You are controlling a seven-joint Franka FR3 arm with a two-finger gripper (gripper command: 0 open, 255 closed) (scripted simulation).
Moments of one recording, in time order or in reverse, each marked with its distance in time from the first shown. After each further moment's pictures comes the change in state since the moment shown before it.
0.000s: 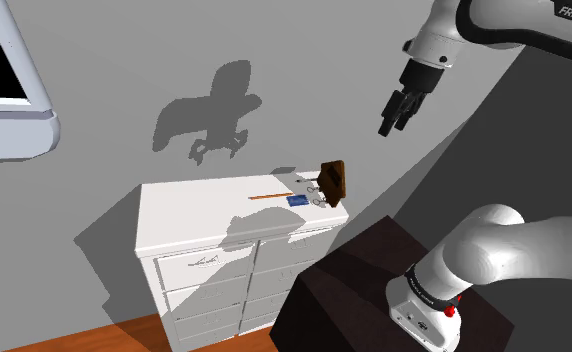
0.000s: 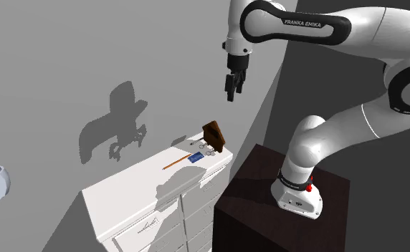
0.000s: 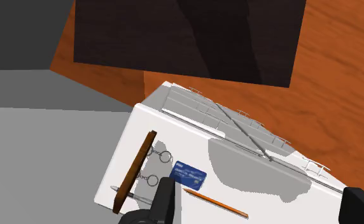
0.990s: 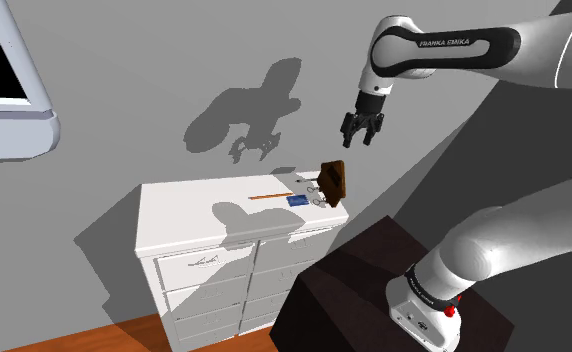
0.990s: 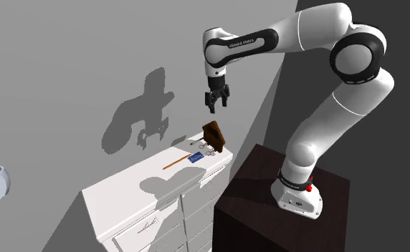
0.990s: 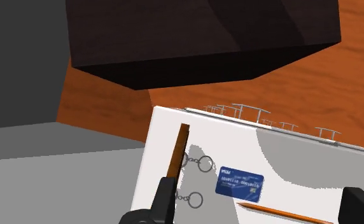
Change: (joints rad) arm -0.089 0.433 -0.034 0.035 -0.035 0.241 0.080
